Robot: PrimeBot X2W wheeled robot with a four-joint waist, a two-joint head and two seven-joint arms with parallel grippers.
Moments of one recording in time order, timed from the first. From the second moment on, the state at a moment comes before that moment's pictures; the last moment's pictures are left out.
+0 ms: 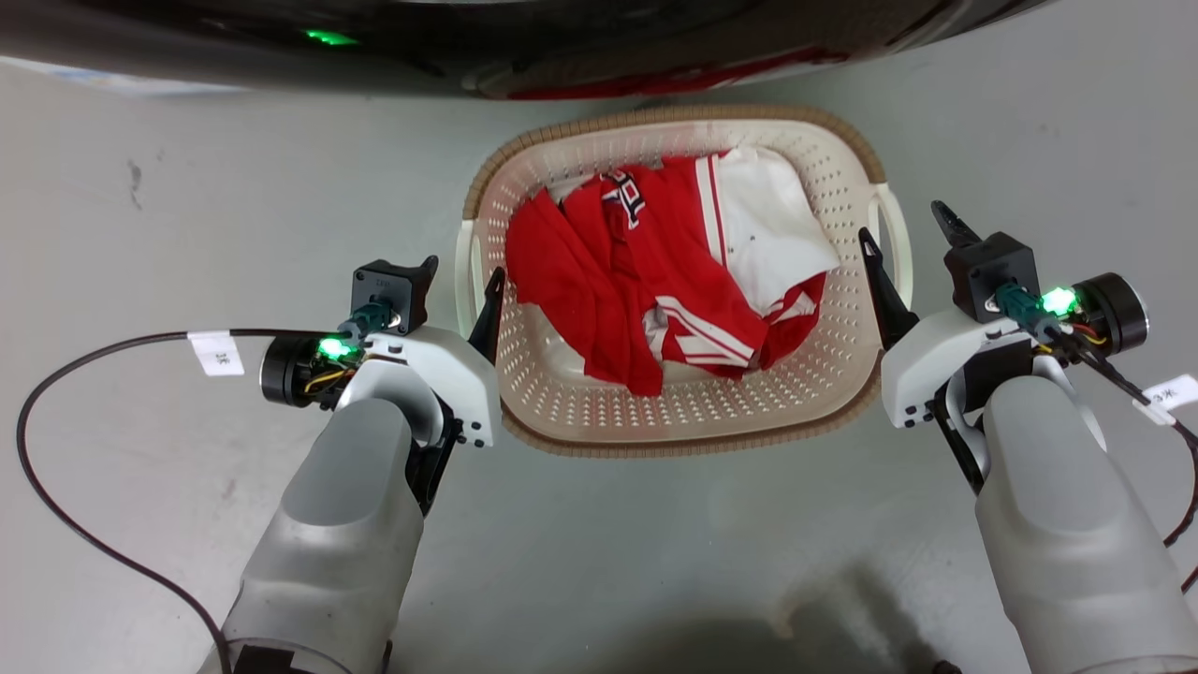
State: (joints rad) left arm -0.78 0.06 -0.20 1.03 -0.15 -0.13 -0.26; right arm -0.68 -0.06 -0.01 0.79 -0.25 0.13 -0.26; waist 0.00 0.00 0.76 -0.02
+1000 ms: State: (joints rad) left arm -0.89 0.06 -0.29 1.06 -0.17 -0.12 -0.26; right arm -0.86 -0.06 -0.03 1.07 -0.26 0.13 -0.26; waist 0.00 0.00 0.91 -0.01
